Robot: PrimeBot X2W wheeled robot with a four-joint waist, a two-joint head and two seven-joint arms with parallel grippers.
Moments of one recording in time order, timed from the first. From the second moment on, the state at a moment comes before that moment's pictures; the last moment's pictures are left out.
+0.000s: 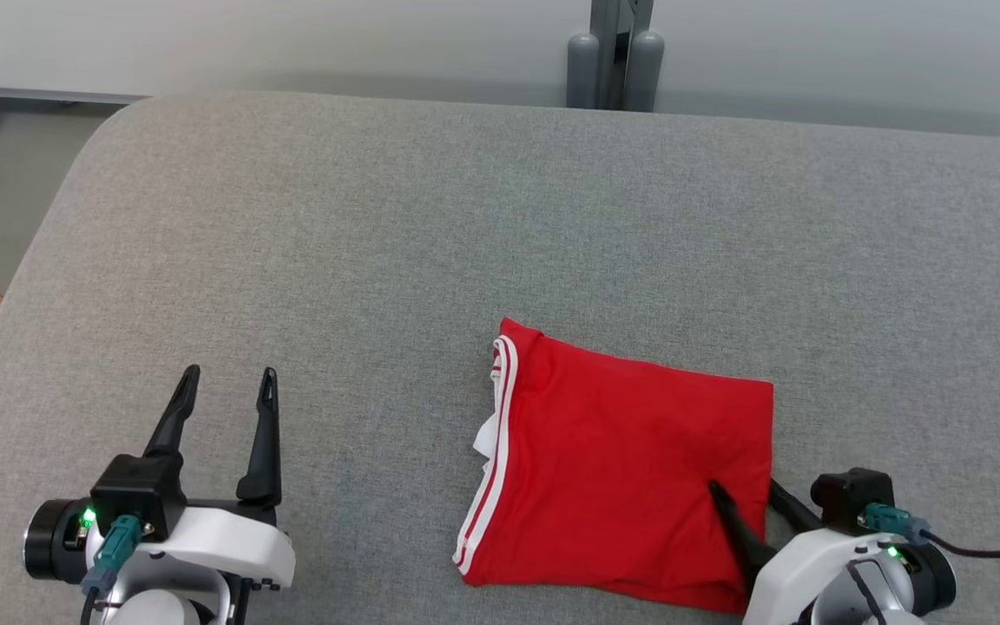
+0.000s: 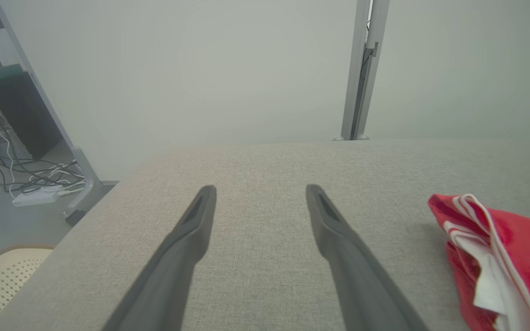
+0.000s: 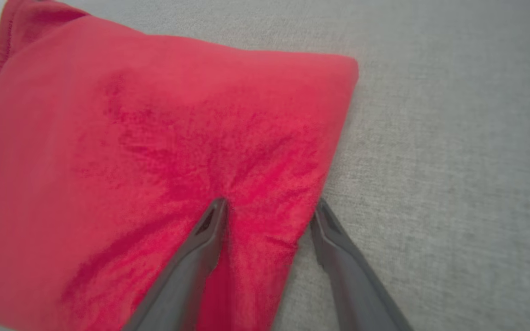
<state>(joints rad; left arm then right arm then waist) -0.12 0.34 -0.38 0.08 -0.43 0.29 -0.21 -0.11 -0.05 0.20 0.41 0.25 0.13 0.06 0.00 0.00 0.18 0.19</state>
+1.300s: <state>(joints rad) -0.27 0.44 -0.42 -0.06 -0.36 0.27 -0.11 -0.31 -0.24 -0.04 0.24 -0.02 0.13 -0.06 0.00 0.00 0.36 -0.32</state>
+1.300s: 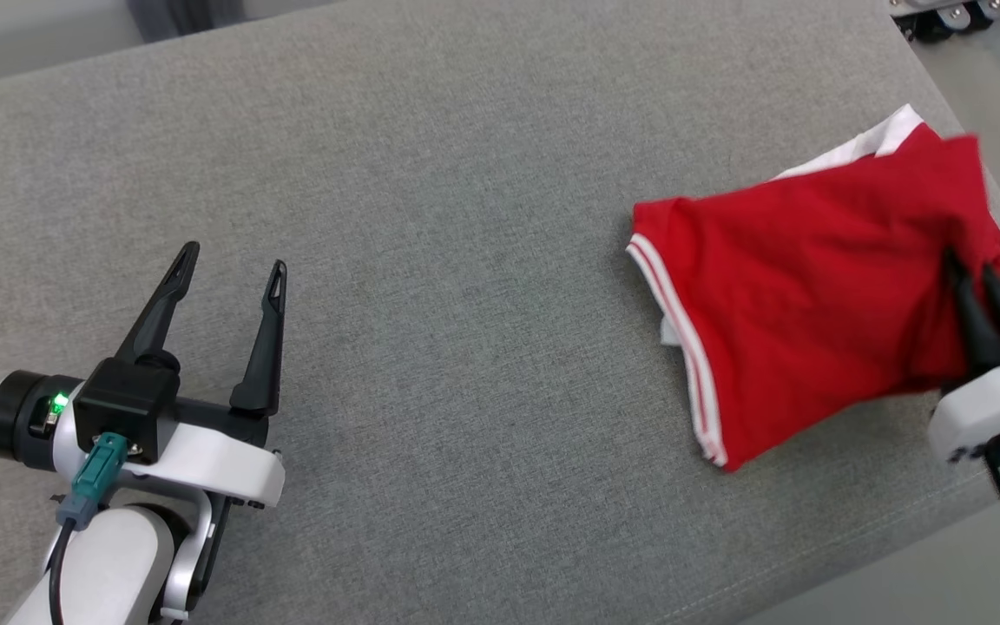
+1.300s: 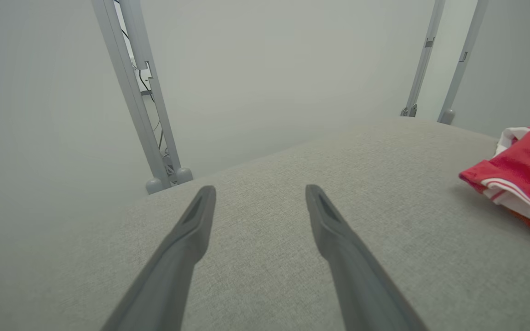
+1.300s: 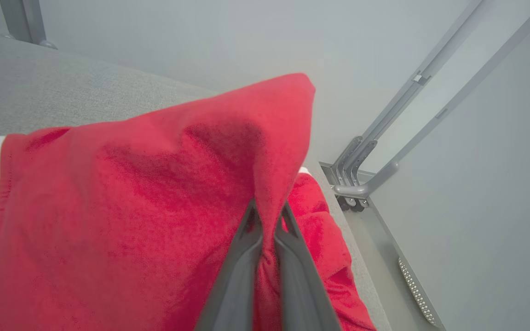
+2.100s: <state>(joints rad) -0.32 0.45 -0.42 -0.07 -0.35 0.27 -0.12 -0.57 -0.34 -0.22 0.55 -0.08 0.13 -0.07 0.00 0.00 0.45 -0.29</state>
